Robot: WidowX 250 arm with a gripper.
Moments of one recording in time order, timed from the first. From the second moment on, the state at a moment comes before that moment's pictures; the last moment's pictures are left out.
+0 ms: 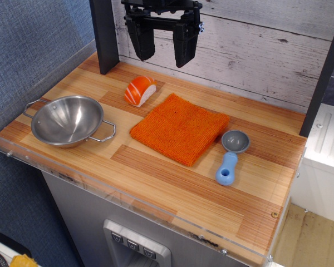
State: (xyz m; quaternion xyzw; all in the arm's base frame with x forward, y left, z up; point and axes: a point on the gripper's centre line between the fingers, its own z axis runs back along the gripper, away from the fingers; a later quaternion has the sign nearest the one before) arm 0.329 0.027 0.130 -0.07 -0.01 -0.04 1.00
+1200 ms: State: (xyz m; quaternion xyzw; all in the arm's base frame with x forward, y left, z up) arm 0.341 0.006 0.082 0.00 -0.04 -0.05 1.00
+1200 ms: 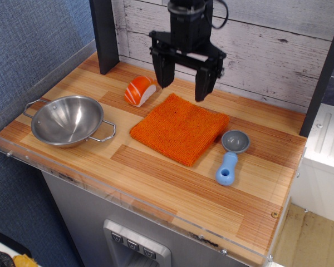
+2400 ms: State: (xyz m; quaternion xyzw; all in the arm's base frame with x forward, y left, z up) arm 0.350 0.015 0.028 0.00 -0.07 -0.02 1.00
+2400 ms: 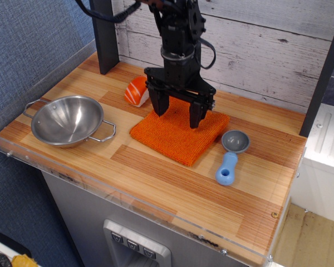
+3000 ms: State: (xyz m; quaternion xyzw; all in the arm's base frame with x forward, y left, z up) arm 0.393 0.009 0.001 -0.02 -0.06 -0.01 1.00
